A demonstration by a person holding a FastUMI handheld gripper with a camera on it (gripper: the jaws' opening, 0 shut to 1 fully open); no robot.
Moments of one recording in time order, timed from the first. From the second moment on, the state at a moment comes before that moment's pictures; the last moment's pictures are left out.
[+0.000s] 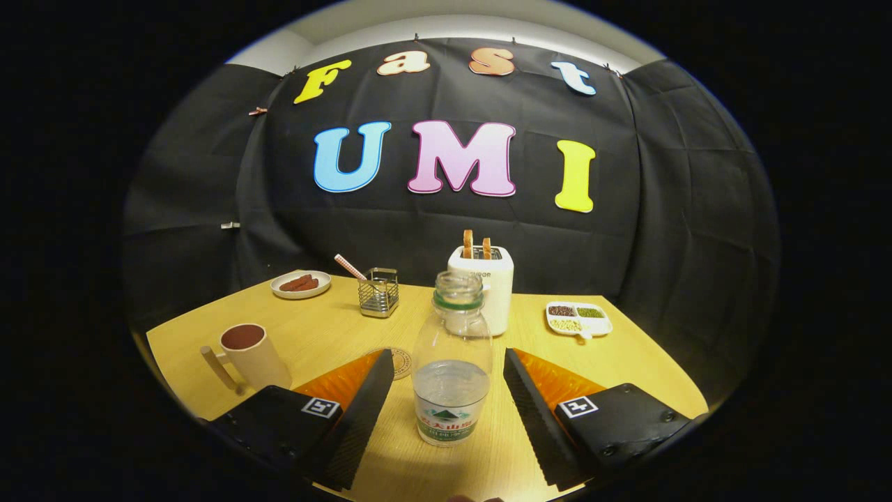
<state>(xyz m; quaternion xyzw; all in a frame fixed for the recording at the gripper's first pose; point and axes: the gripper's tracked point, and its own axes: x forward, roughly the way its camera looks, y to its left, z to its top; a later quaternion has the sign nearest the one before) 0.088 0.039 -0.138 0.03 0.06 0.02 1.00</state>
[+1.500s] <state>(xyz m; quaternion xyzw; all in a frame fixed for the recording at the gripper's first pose) 0.104 0.043 -0.170 0.04 0.10 0.04 0.99</state>
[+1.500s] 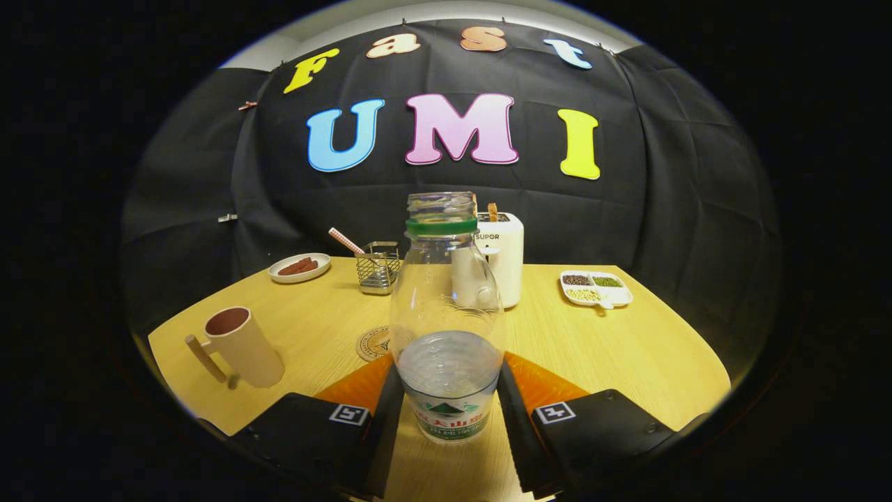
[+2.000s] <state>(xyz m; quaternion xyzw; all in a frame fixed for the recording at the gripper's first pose) 0.107 0.056 -0.105 -0.03 0.09 0.07 0.99</state>
